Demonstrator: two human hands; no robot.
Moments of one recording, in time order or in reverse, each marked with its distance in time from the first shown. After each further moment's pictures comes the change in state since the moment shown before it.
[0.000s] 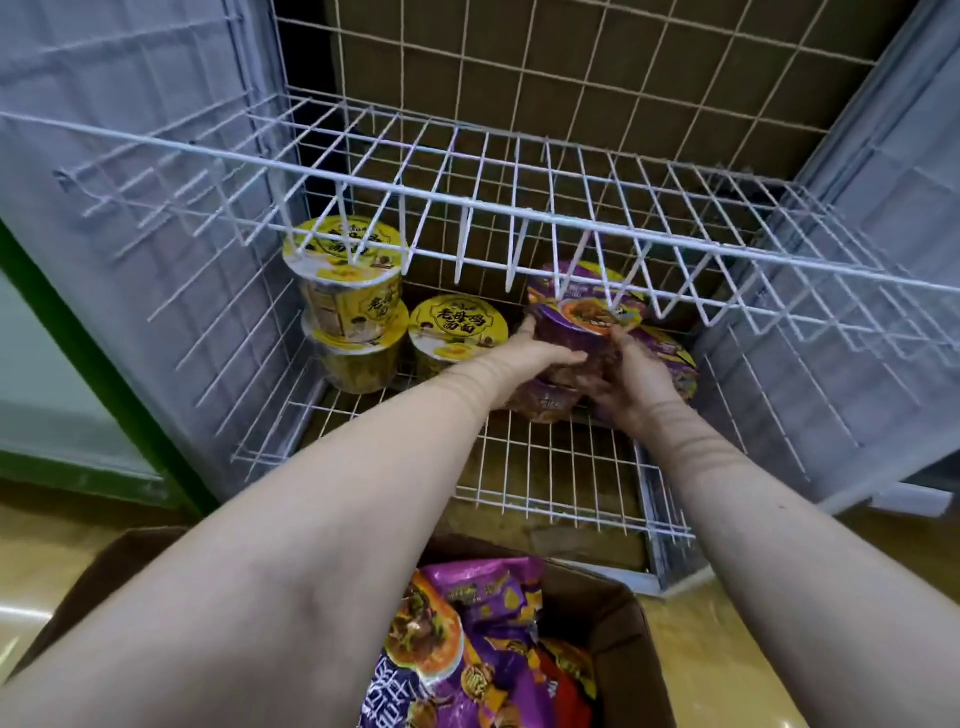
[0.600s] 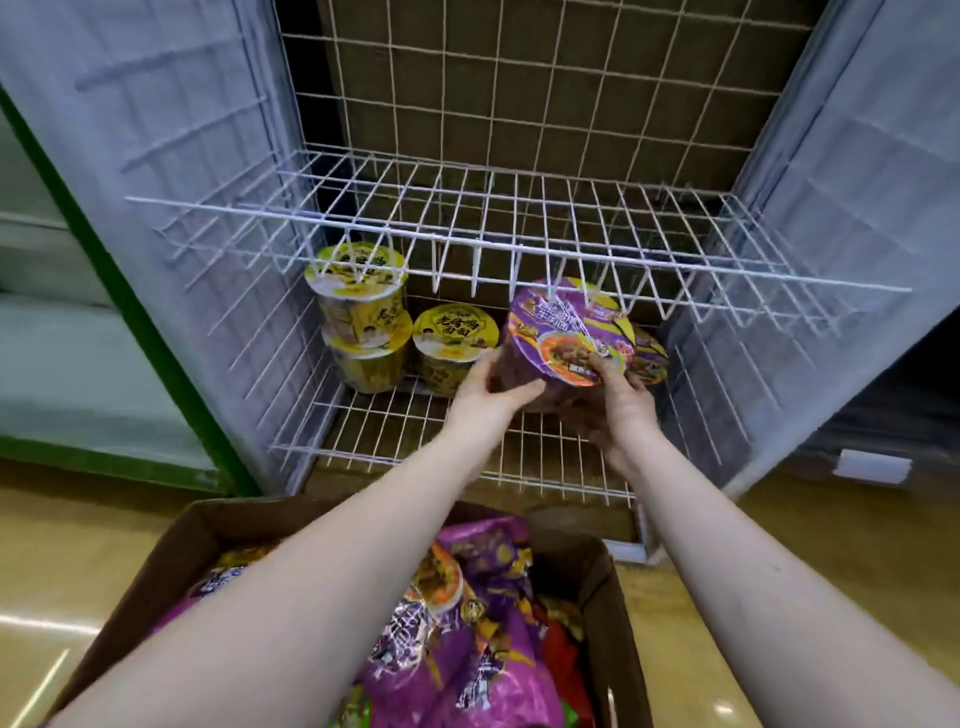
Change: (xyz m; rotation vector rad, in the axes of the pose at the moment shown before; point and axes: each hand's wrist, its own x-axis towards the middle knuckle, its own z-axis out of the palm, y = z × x) left_hand -0.105 -0.024 0.024 -0.116 0.307 0.185; right_hand -0.083 0.009 -0.029 -0.028 0.026 -0.030
